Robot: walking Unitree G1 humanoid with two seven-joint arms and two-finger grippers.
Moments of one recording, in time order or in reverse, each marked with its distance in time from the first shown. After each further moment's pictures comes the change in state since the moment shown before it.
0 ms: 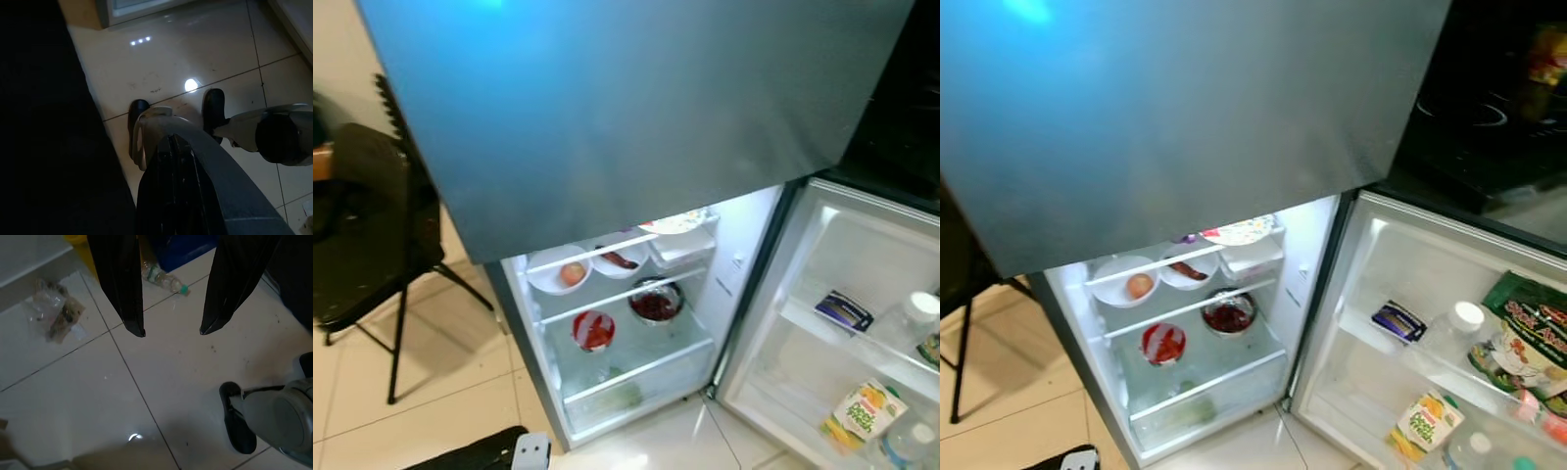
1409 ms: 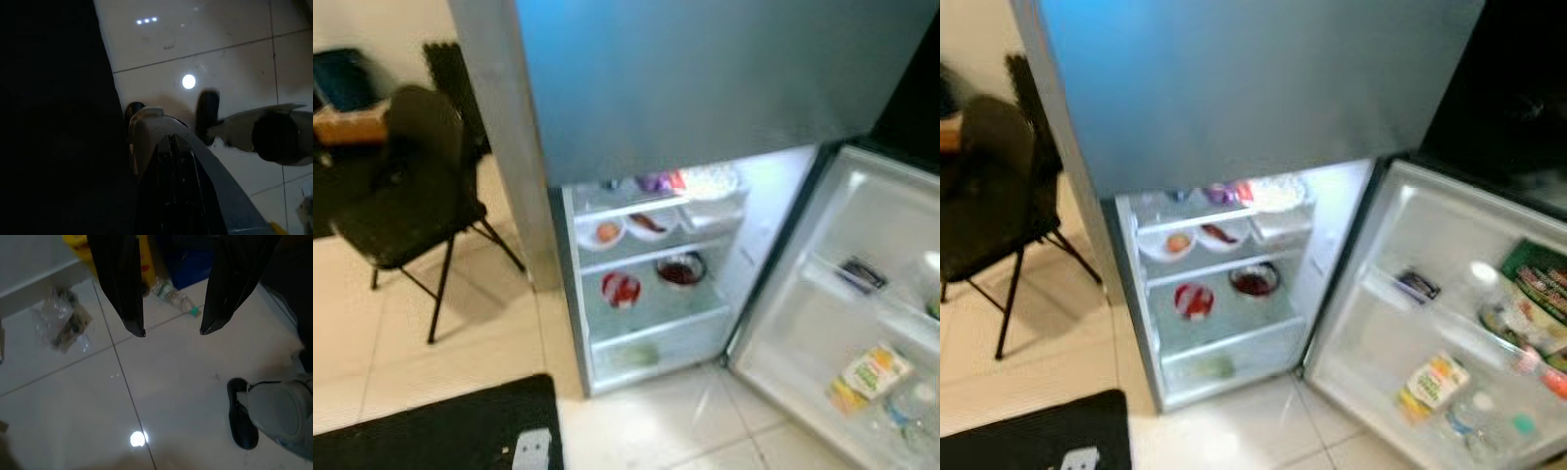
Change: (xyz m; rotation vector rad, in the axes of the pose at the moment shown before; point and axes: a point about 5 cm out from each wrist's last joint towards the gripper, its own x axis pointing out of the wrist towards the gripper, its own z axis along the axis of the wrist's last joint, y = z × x) left arm 0.001 -0.002 0.001 0.007 -0.002 -0.003; right arm 0.001 0.003 0.009 -0.030 -0.022 0.015
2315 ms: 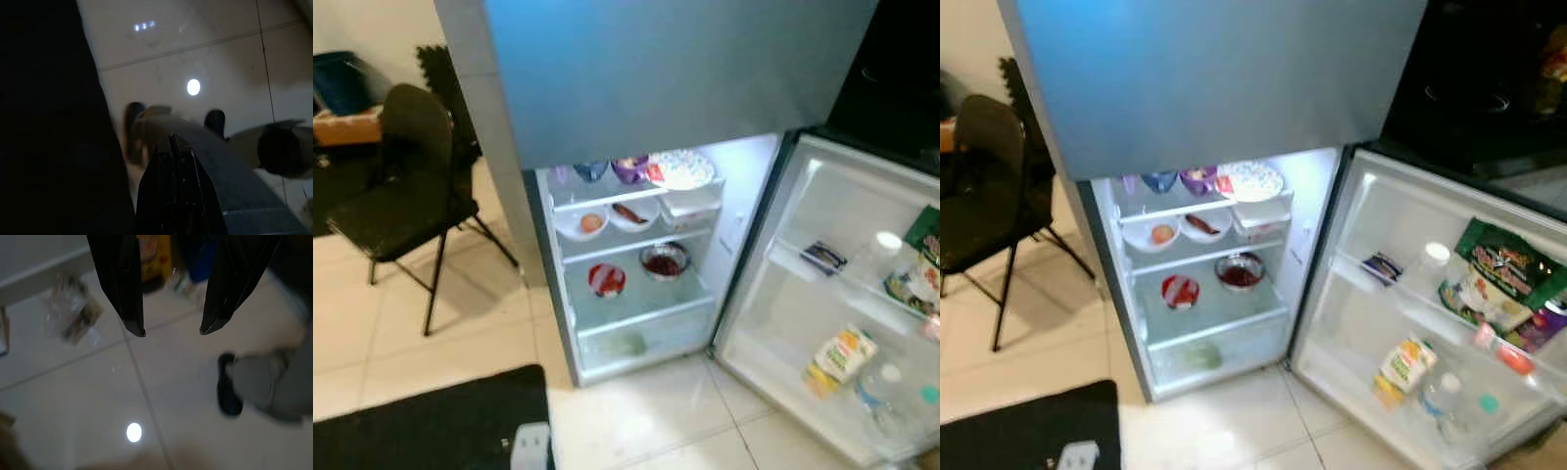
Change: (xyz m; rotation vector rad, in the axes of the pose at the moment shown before) left arm -0.002 0.002 -0.001 0.047 -0.005 -0.026; right arm 0.000 -0.003 0.010 -0.007 -0.030 -0.009
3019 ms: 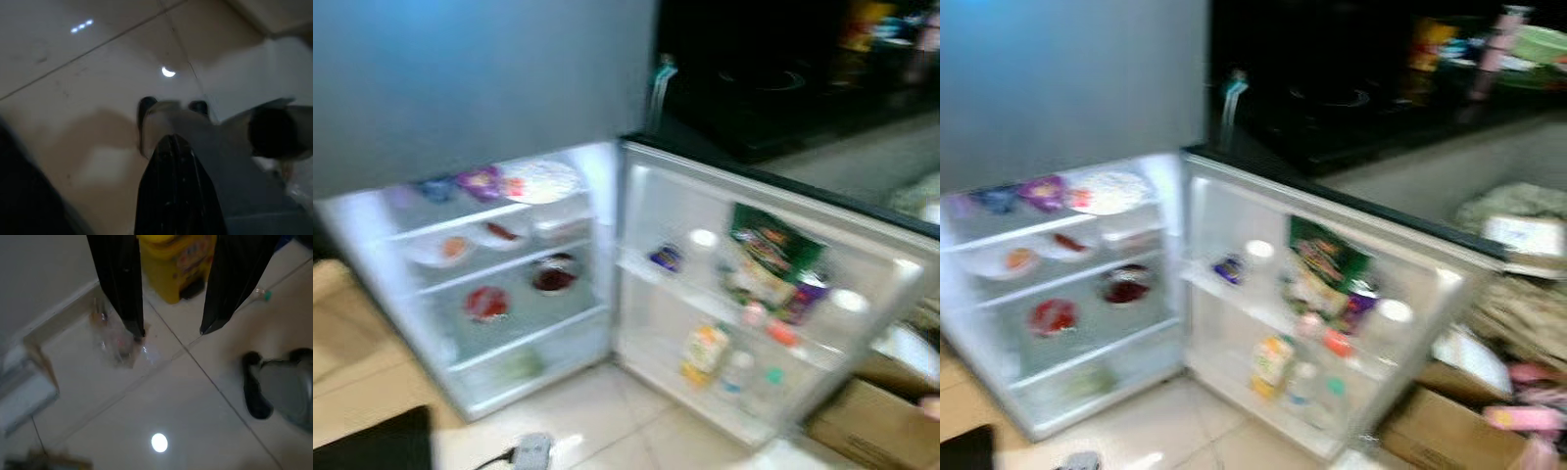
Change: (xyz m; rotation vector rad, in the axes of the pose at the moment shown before) left arm 0.000 0.001 0.000 0.005 0.010 -0.001; right arm -0.001 0.004 -0.016 0.007 0.049 0.010
